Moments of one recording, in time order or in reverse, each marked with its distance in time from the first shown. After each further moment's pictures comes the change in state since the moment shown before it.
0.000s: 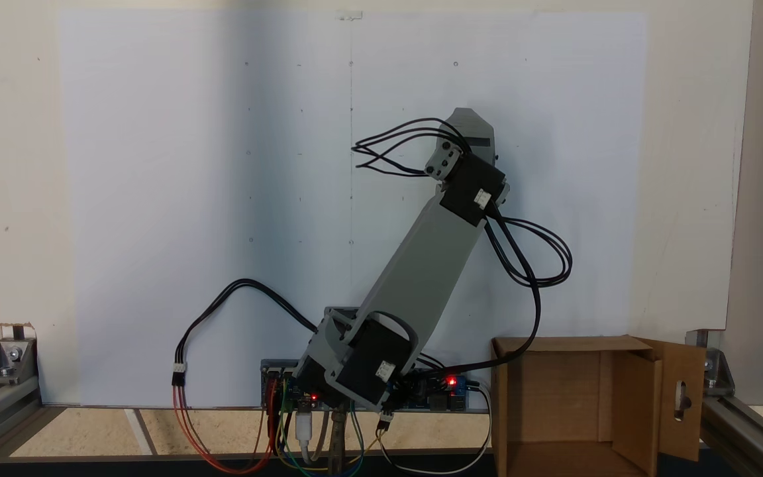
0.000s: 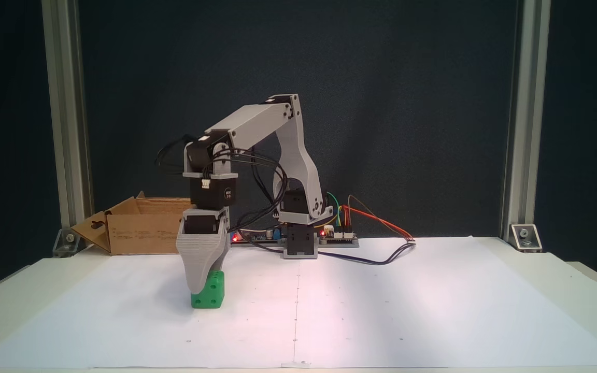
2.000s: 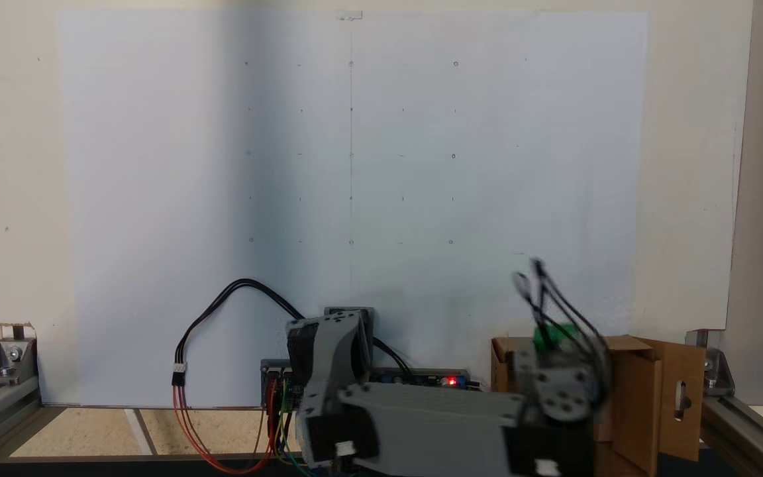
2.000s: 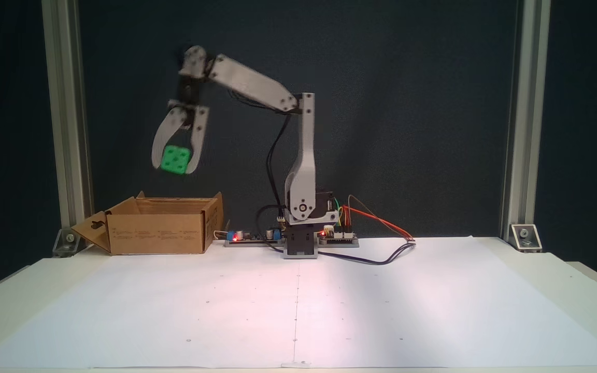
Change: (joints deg) arm 50.4 16.1 -28.9 35.2 27.9
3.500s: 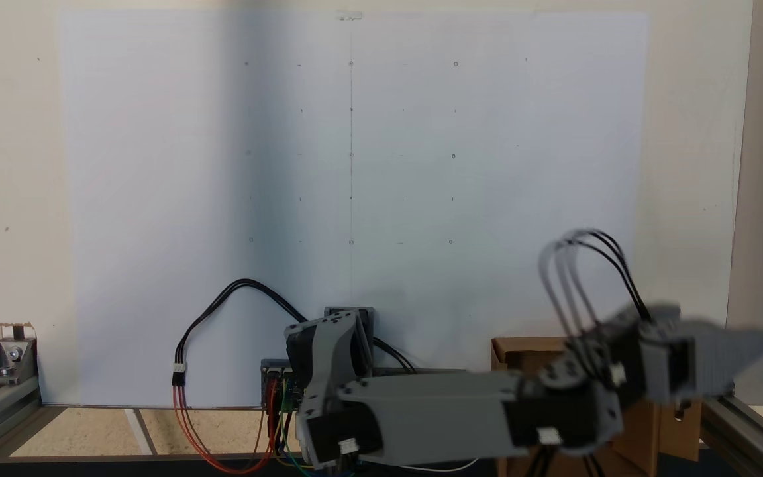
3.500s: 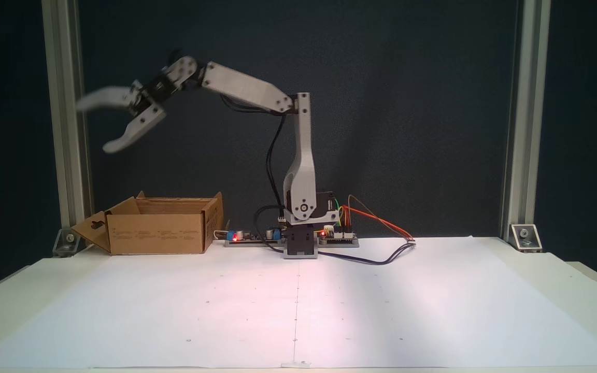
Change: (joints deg) arm -9.6 0.8 2.5 -45.7 10.2
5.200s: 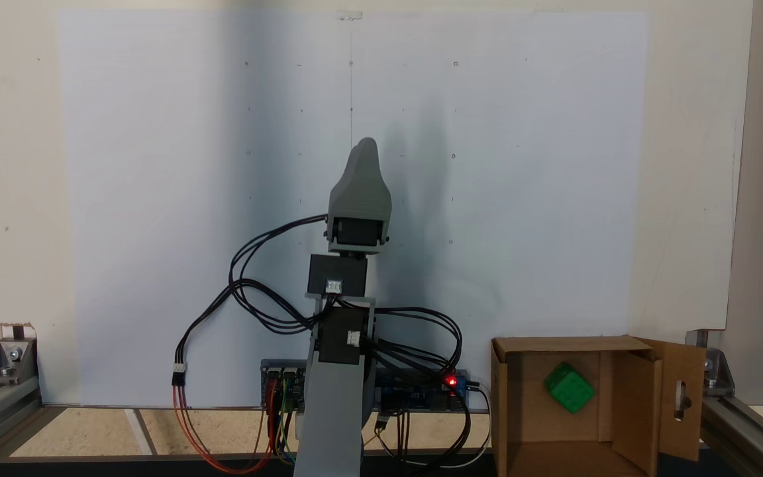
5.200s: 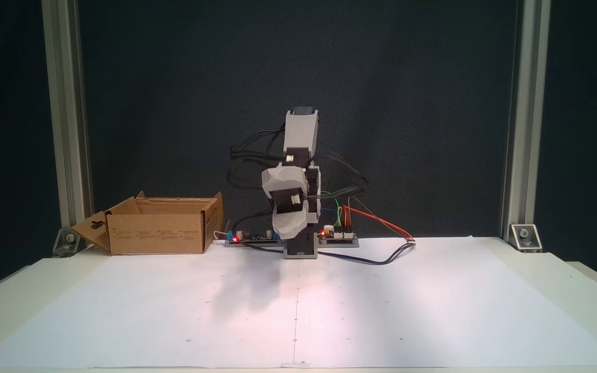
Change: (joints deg) arm -68.6 39.6 97.2 -81.2 0.0
